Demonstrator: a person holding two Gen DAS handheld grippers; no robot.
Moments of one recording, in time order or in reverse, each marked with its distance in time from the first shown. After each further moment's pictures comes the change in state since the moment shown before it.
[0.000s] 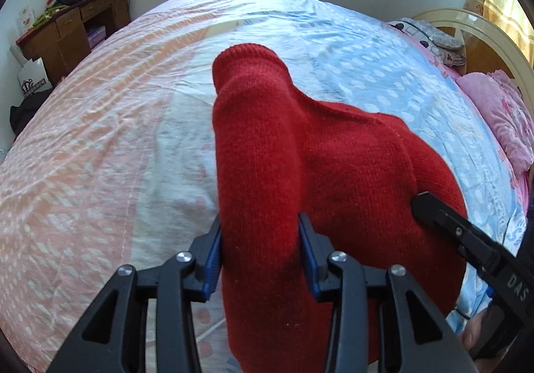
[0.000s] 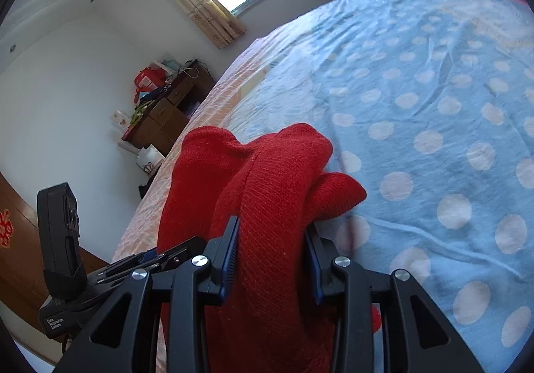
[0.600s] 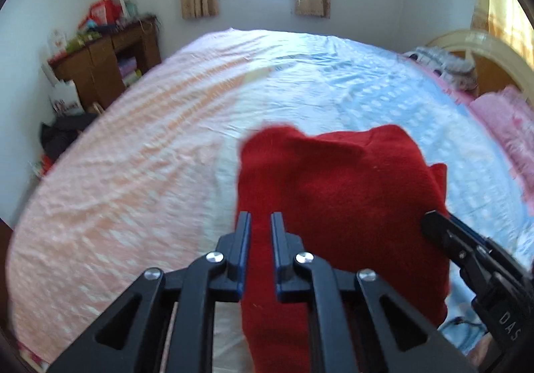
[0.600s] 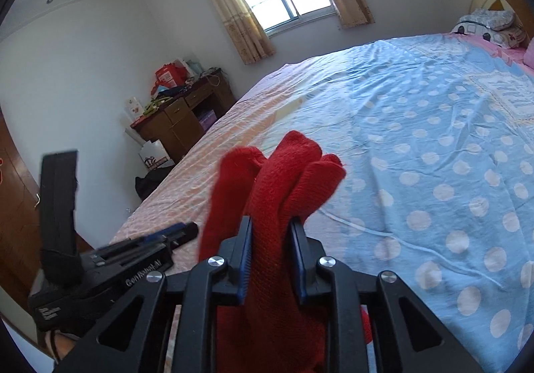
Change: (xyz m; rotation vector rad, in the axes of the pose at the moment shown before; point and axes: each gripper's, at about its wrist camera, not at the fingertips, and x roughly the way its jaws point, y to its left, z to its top) left arm -0.053 0.024 -0.004 0.008 -0.171 0.150; right arm -0.028 0.075 -0.014 -0.217 -0.102 -0.030
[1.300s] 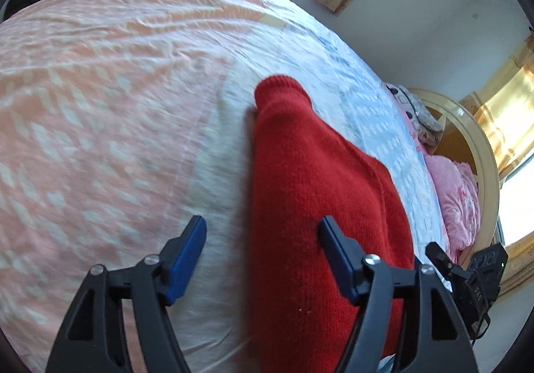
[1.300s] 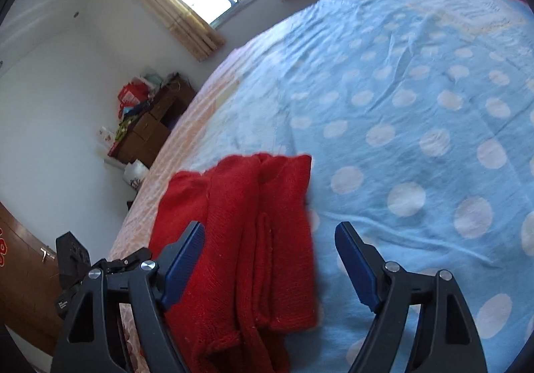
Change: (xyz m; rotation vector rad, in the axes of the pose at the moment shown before) left arm 0.079 0.073 -0.045 -0.407 0.188 -0.441; right arm 0.020 -0.110 -0.019 0.288 0.092 -0.023
